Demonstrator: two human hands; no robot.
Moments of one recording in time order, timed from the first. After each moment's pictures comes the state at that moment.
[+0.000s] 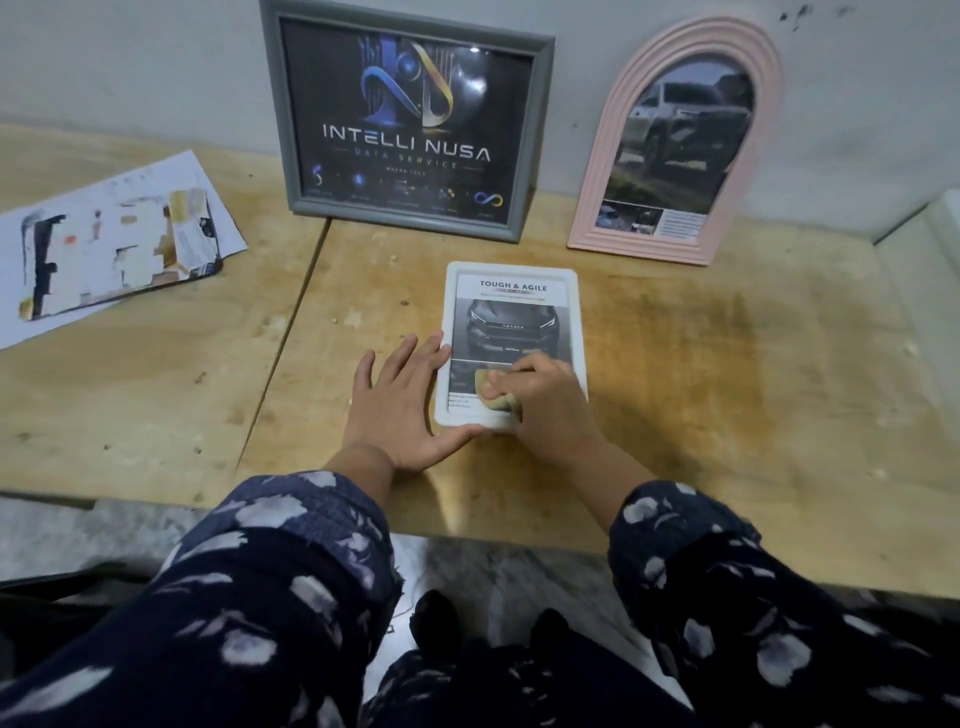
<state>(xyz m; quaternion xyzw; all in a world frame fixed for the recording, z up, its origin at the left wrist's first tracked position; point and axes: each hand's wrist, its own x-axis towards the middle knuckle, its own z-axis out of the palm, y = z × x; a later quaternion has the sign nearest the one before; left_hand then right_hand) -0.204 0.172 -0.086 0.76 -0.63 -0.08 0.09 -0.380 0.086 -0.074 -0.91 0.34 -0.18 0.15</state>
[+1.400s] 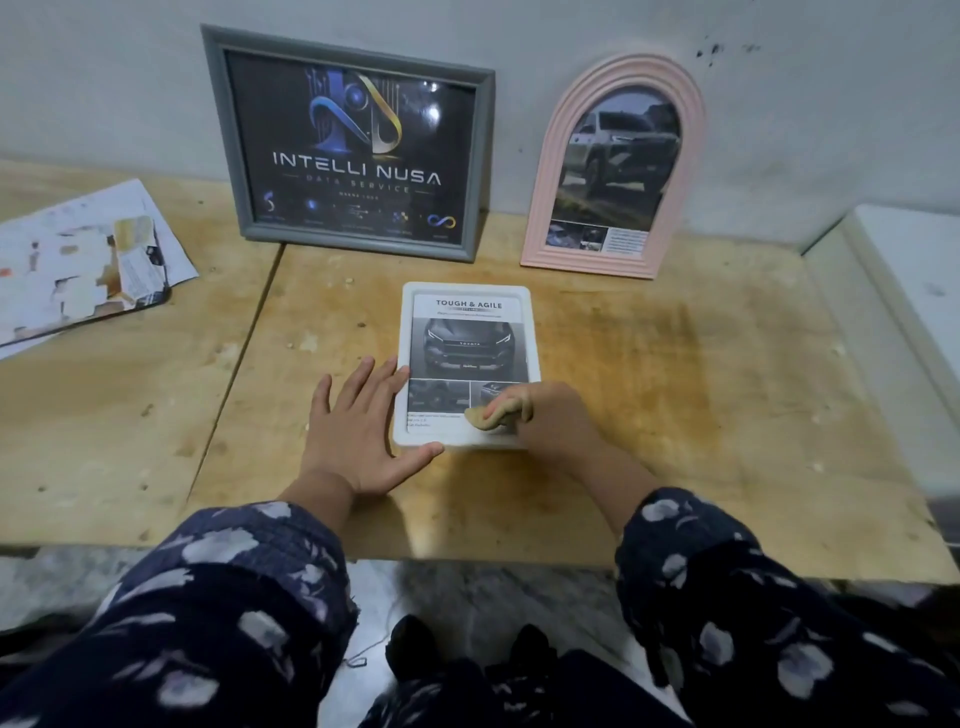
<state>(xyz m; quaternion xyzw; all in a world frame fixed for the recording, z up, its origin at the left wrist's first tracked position) -0.205 0.170 -0.090 0.77 -0.64 -0.06 0.06 -0.419 0.069 -0.052 -0.82 0.41 -0.14 0.36</state>
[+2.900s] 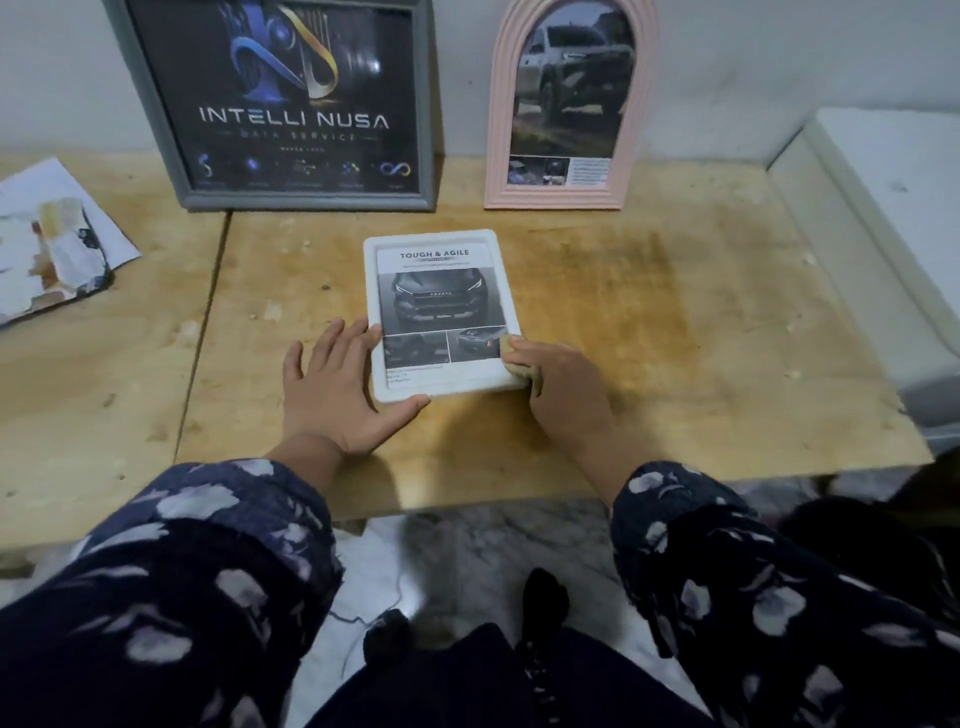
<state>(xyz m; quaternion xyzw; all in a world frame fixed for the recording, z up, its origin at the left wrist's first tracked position) -0.202 0.171 -0.095 0.77 -0.63 -0.07 0.08 -0.446 0.106 -0.070 -0.83 0.48 -0.22 0.17</state>
